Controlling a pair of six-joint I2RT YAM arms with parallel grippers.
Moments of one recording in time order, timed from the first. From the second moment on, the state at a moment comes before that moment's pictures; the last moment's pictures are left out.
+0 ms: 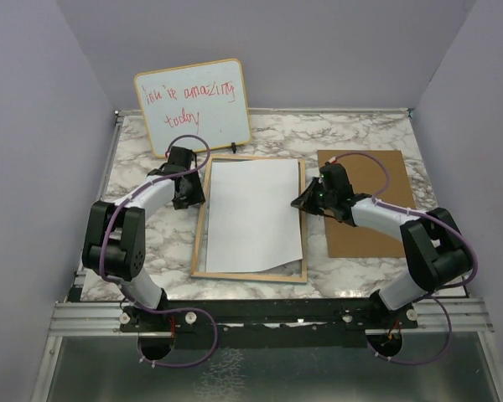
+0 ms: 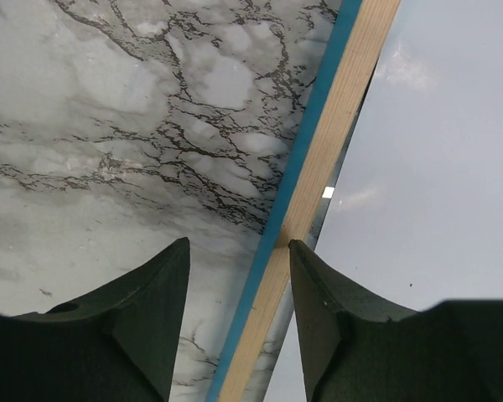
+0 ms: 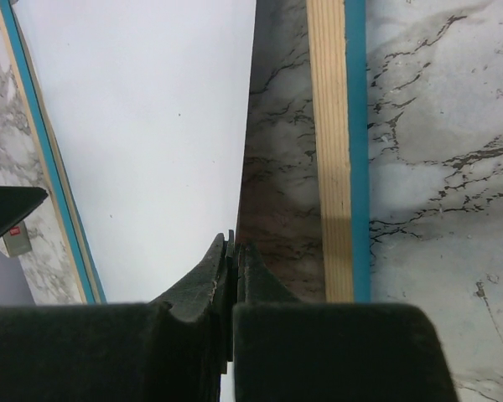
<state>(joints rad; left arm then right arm) -0.20 1.64 1.02 -0.45 -0.03 -0.44 0.44 1.56 0.77 0.05 -0.15 0.84</state>
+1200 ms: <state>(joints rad) -0.19 1.68 1.02 -0.42 0.10 -0.47 0.49 1.56 0.65 0.15 -0.09 0.99</state>
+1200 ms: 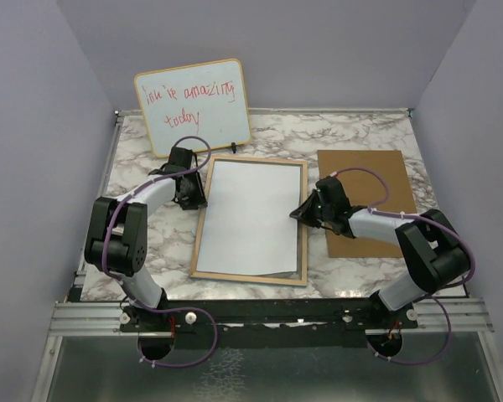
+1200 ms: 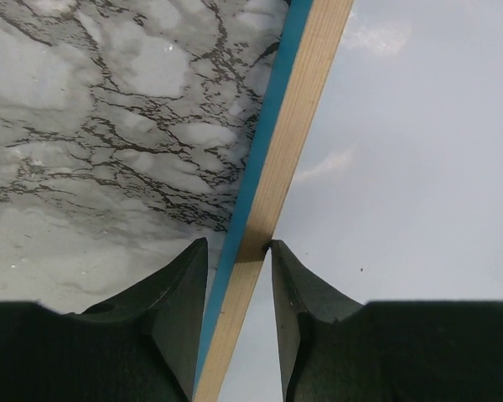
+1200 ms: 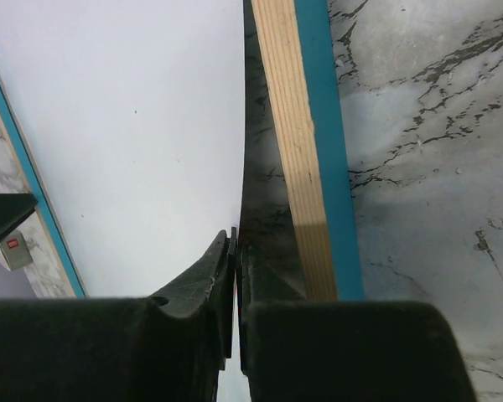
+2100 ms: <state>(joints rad) -0.18 1.44 1.12 -0.44 0.73 -0.15 0.49 1.60 0.88 -0.25 -0.12 0.89</state>
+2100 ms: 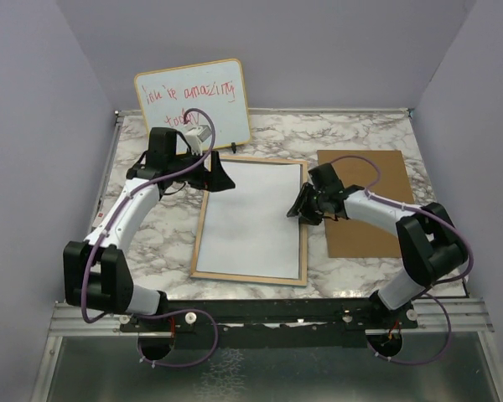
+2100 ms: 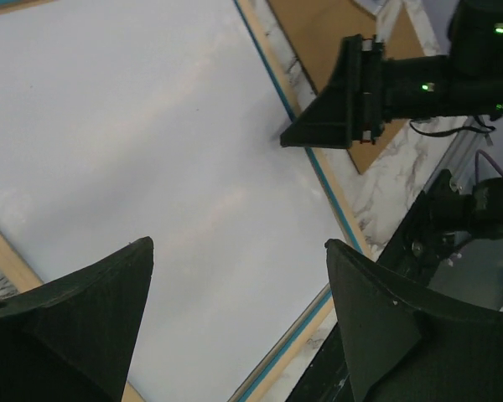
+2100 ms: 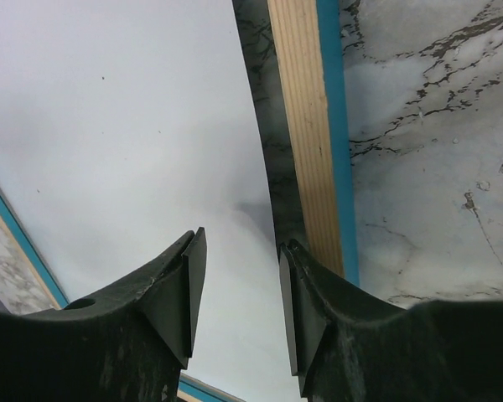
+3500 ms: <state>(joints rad) -0.50 1.54 1.16 -0.18 0.66 -0.54 -0.18 1.68 1.12 -0.60 0.21 0.60</state>
